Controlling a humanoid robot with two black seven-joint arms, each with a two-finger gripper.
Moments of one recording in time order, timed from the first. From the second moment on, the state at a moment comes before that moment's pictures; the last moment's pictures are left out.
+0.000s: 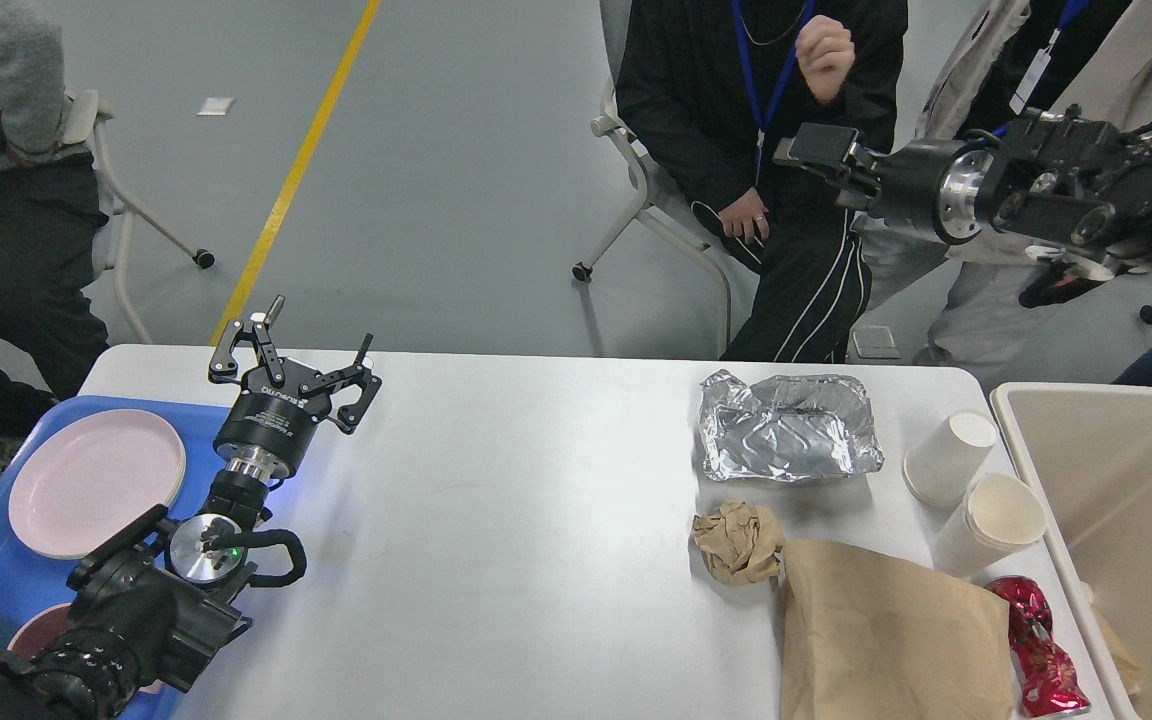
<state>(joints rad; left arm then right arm) -0.63 0.08 -1.01 -0.31 -0.19 -0.78 -0.18 1.72 -0.29 -1.25 0.82 0.16 0.18 0.49</state>
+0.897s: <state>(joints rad) -0.63 0.08 -1.01 -0.31 -0.19 -0.78 -0.18 2.11 -0.19 -1.36 1.39 0.00 0.60 0.09</state>
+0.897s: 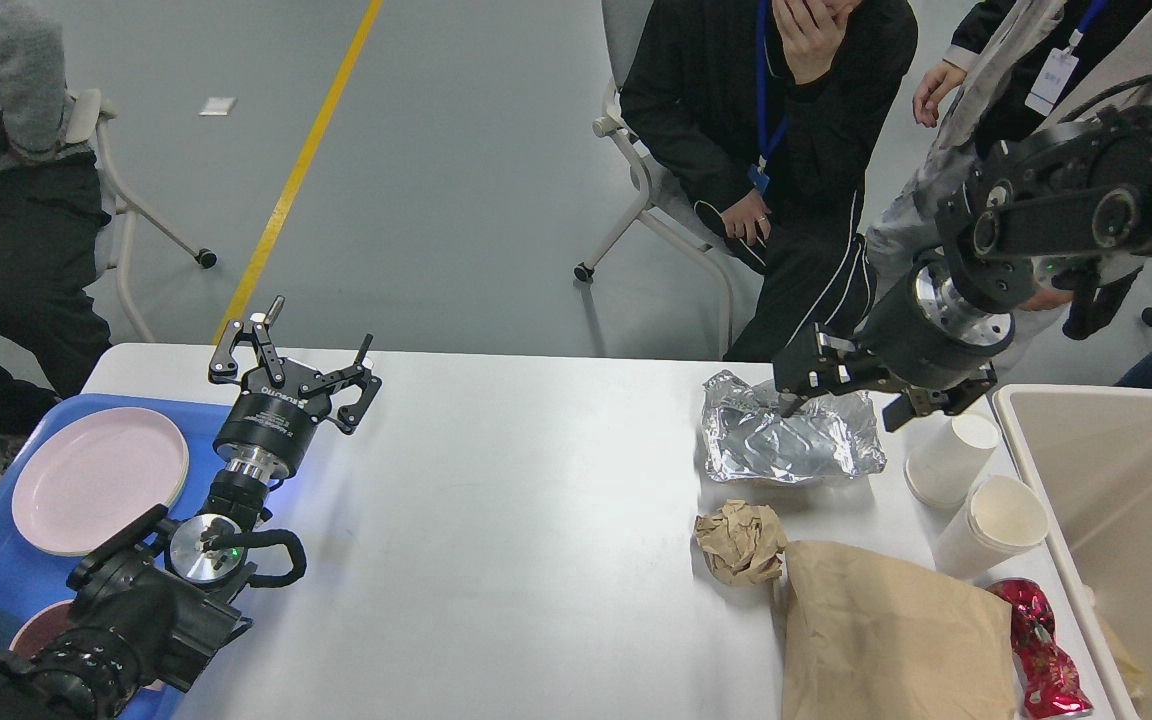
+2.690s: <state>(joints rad) -0.63 0.07 -1.01 -0.31 -0.19 -0.78 -0.18 1.96 -0.17 -1.41 1.66 0.11 0.28 0.05</state>
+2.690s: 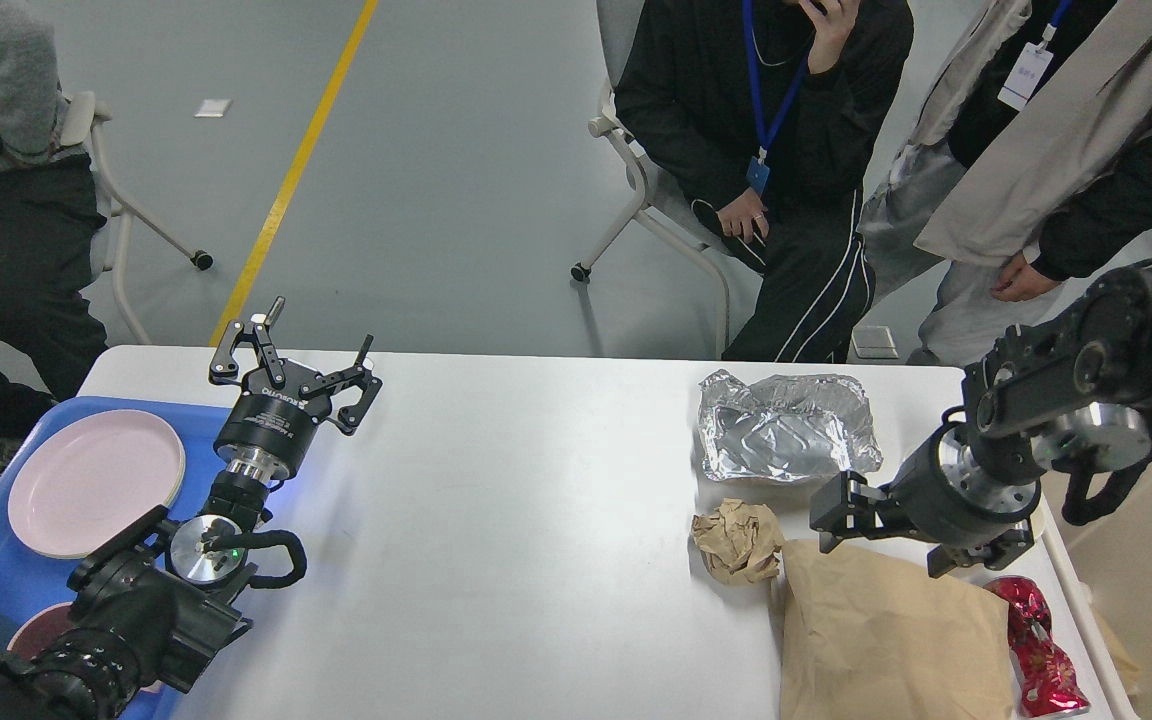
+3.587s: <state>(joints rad) -0.63 0.08 -1.01 -0.31 -0.19 -0.78 -0.18 1.50 0.17 -1.45 1.46 0.26 -0.09 0.08</state>
